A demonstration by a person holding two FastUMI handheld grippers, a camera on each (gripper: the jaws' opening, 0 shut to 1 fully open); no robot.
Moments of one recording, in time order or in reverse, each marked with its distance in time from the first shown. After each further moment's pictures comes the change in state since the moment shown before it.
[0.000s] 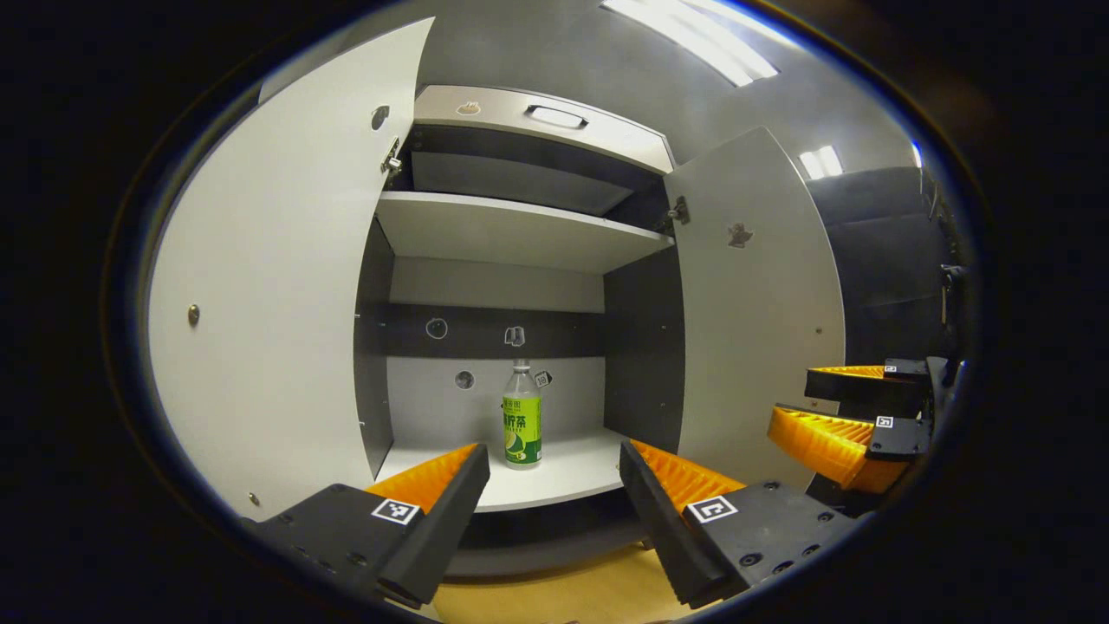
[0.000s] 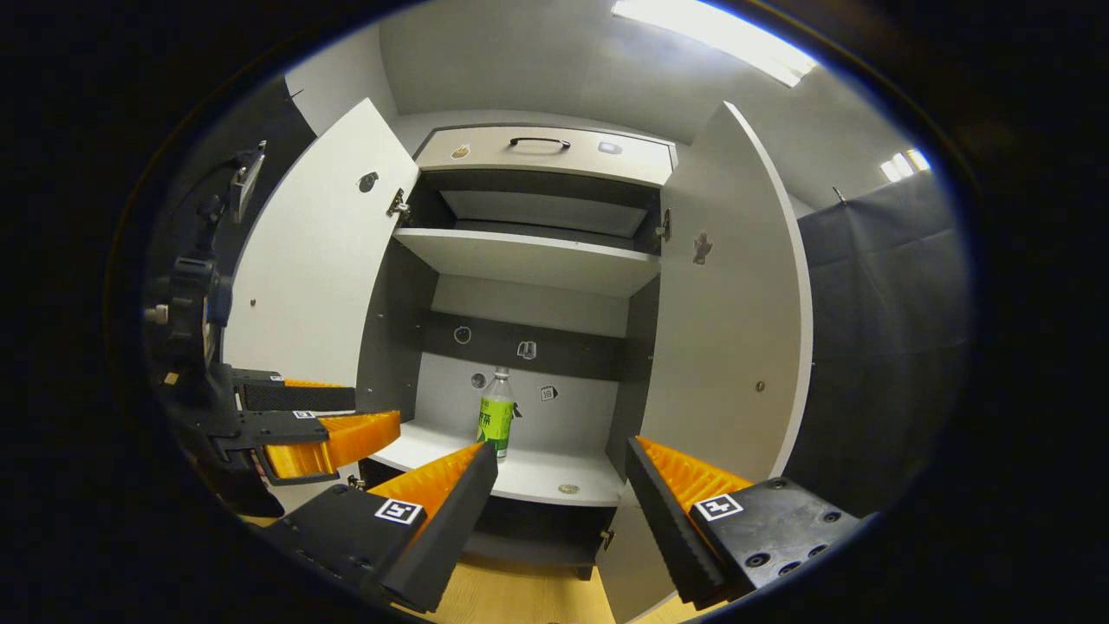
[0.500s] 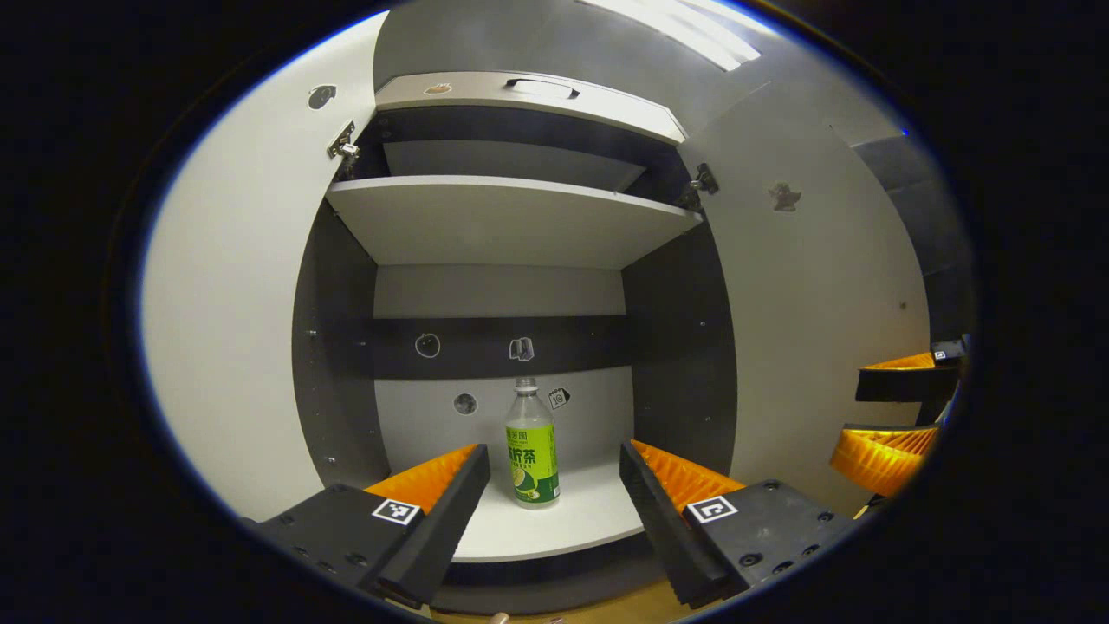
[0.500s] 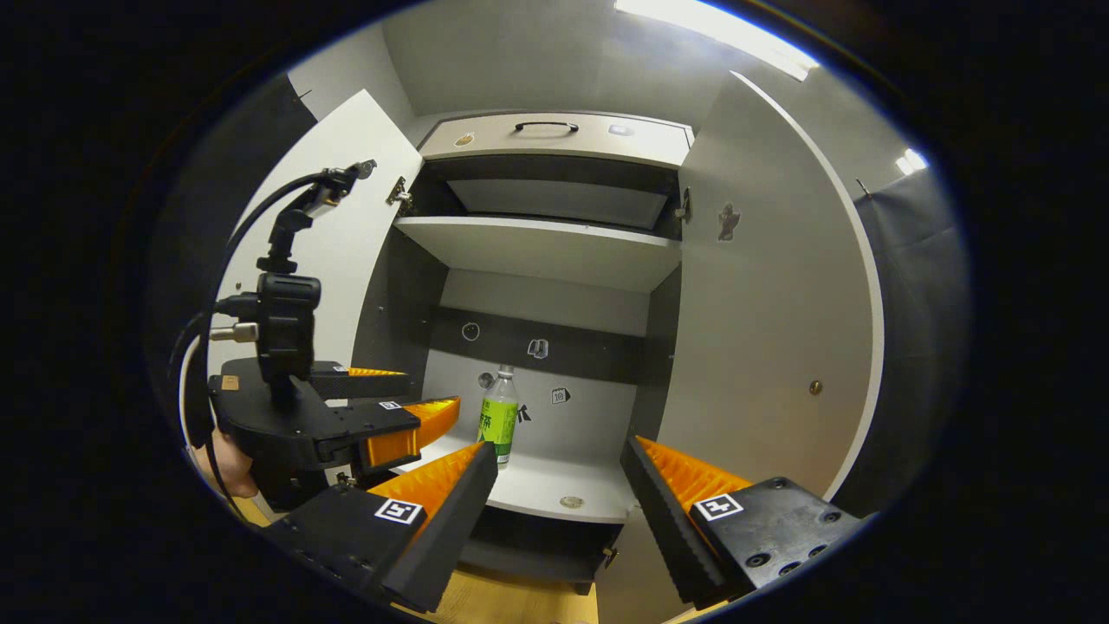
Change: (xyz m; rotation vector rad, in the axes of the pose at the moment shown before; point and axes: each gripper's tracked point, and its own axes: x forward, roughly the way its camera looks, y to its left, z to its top) left arm 0.108 0.012 -0.005 0.091 -0.038 0.069; right arm 0.046 -0.012 -0.020 -0.016 0.002 0.071
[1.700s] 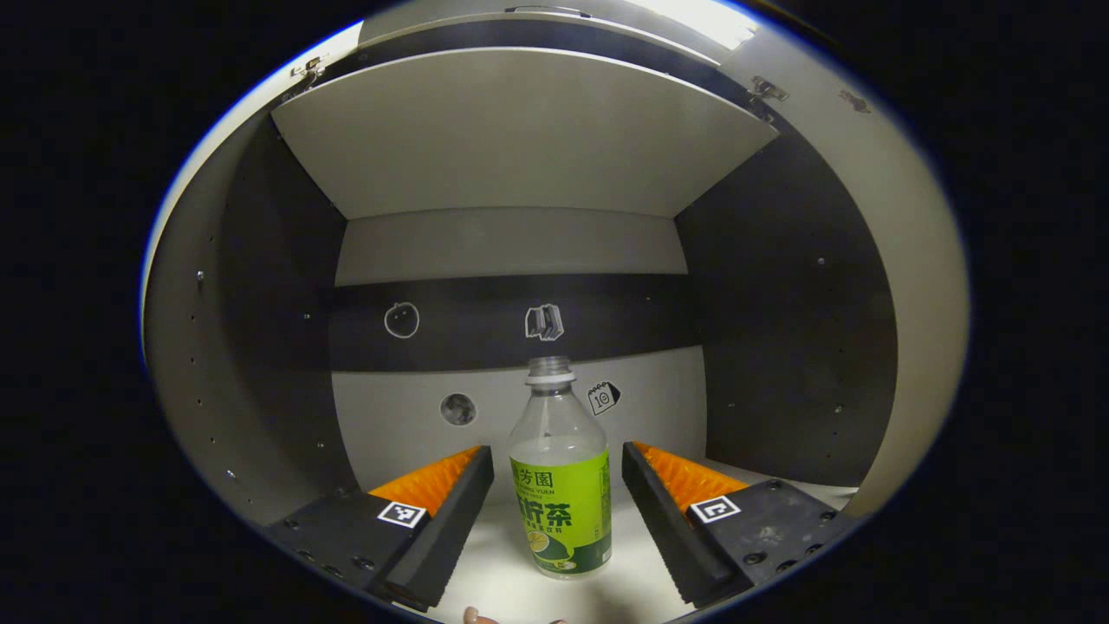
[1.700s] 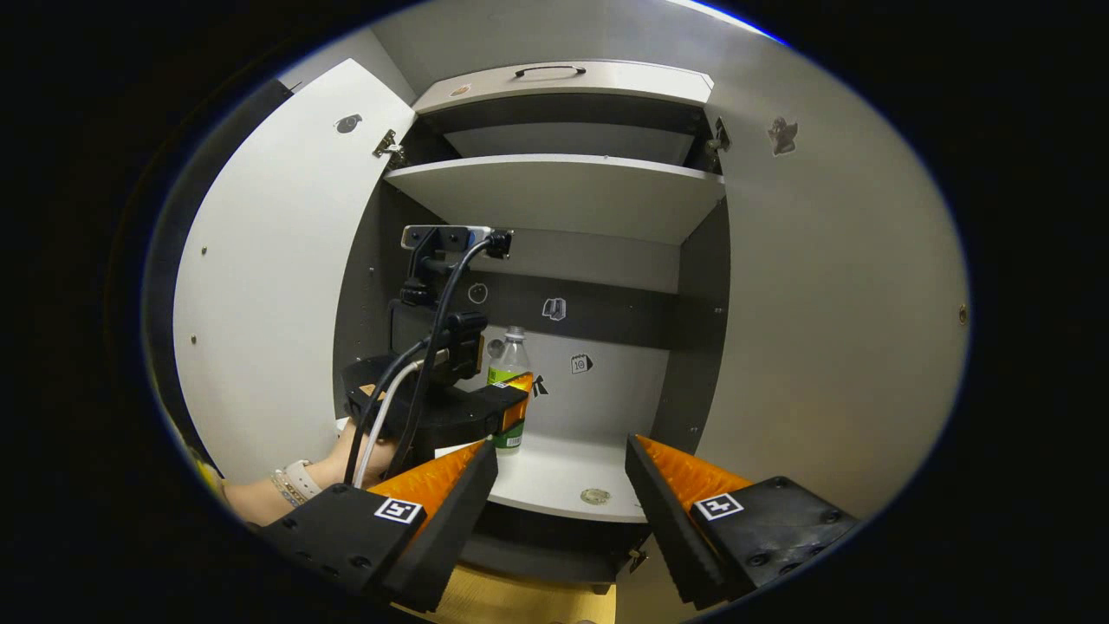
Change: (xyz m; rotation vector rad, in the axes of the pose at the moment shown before) left arm 0.169 0.033 -0.069 0.010 0.021 0.097; right arm 0.066 0.009 -0.050 0.022 0.108 0.054
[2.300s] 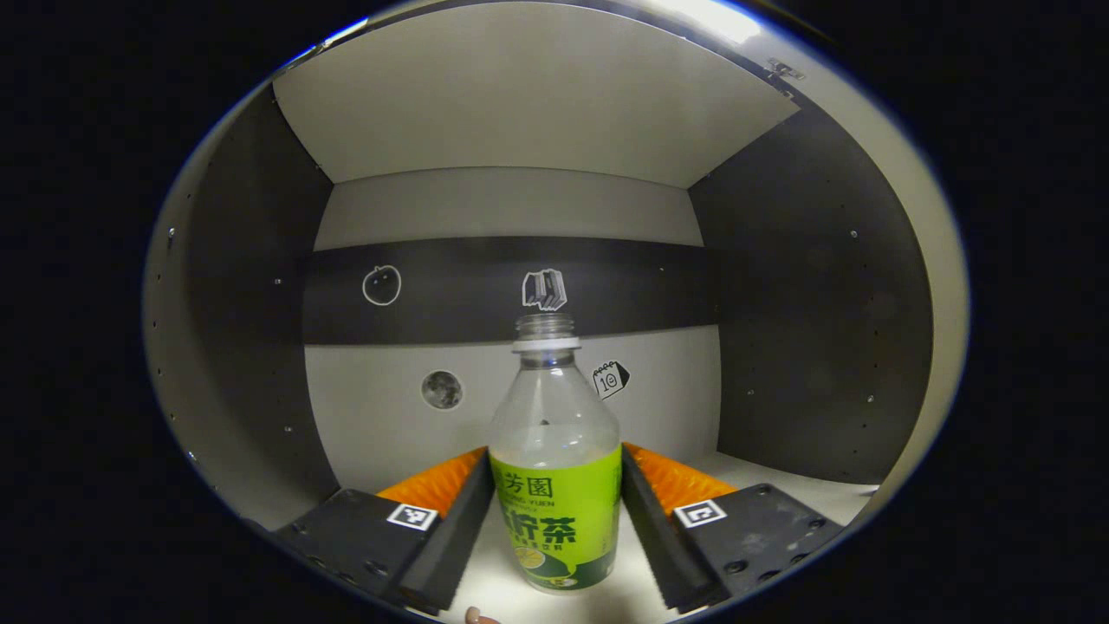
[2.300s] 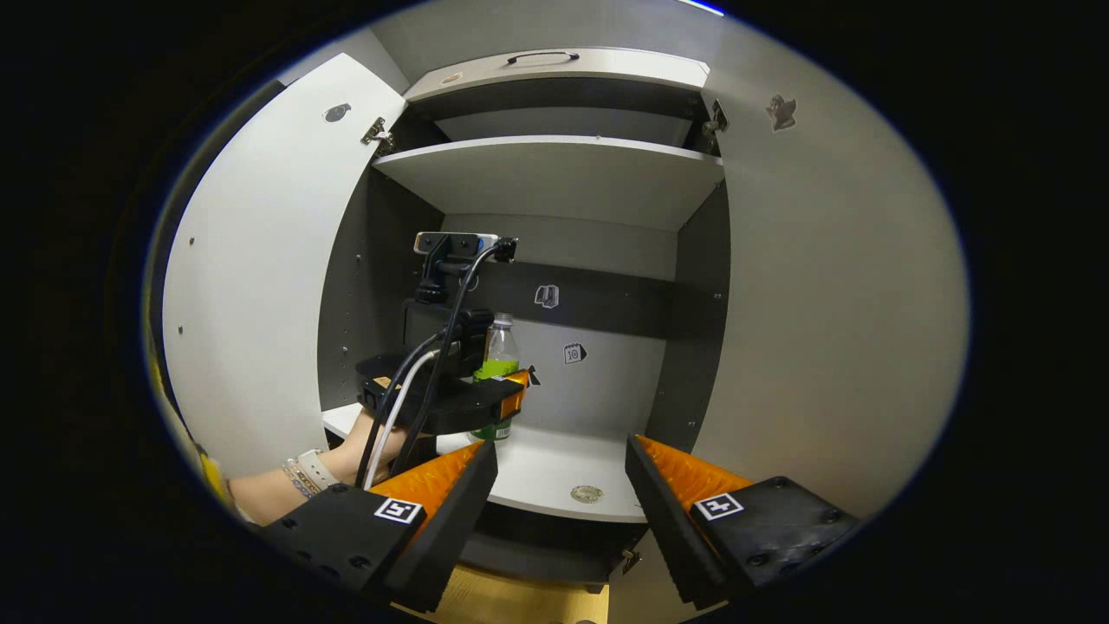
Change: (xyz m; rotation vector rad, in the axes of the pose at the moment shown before) left arm 0.032 -0.007 -0.020 -0.027 0.046 -0.026; right arm 0.015 -0.010 -0.012 0.003 0.031 -0.003
